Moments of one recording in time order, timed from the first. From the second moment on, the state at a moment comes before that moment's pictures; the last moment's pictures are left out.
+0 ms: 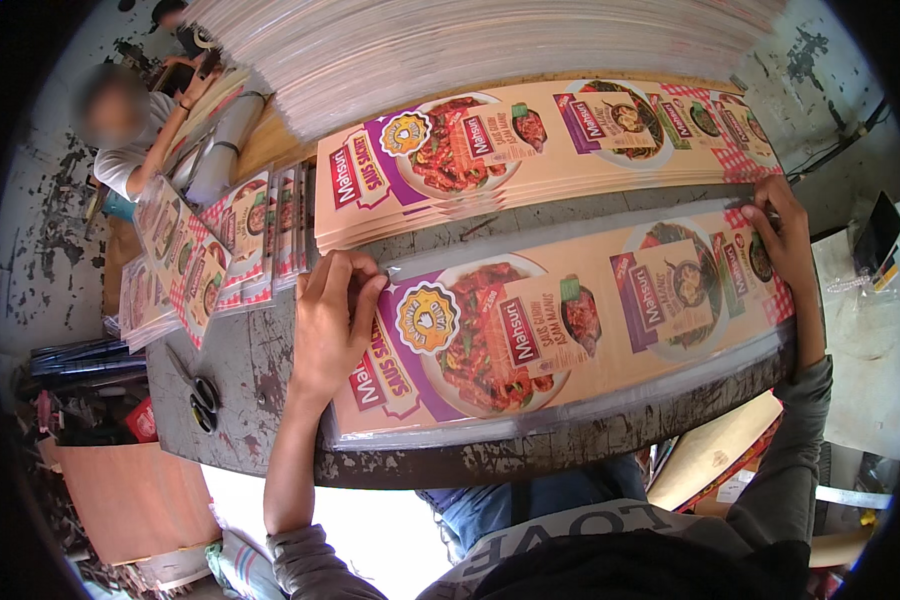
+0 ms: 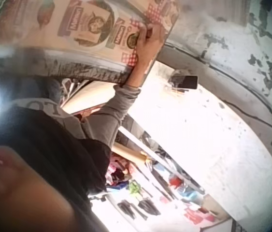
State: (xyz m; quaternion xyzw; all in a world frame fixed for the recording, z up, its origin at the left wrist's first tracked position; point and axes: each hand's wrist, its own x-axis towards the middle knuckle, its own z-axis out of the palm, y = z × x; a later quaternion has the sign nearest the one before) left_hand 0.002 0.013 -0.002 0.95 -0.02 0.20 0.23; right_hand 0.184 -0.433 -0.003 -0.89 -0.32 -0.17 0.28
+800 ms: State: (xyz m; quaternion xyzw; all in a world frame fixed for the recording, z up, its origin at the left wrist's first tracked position) left_hand -0.090 0.158 0.014 0.93 0.35 0.07 -0.11; right_hand 0.185 -0.431 0.000 -0.88 -0.35 -0.20 0.26
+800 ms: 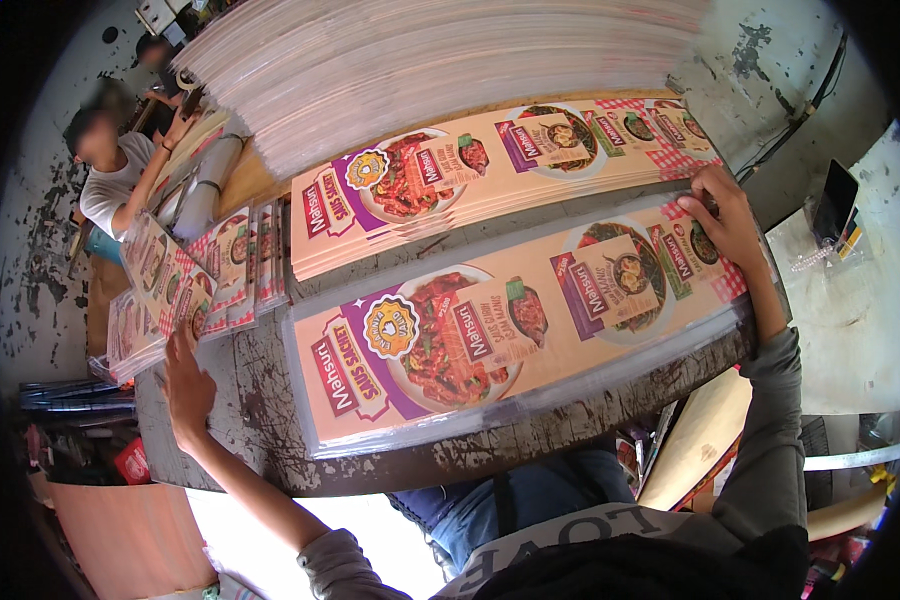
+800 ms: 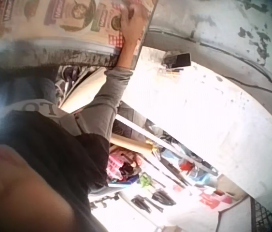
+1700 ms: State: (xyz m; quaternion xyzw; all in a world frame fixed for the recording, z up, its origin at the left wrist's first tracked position) left_hand -0.018 0.079 0.006 0.95 0.08 0.28 -0.09; right_hand 0.183 -0.436 -0.001 -0.88 -0.35 -0.21 0.25
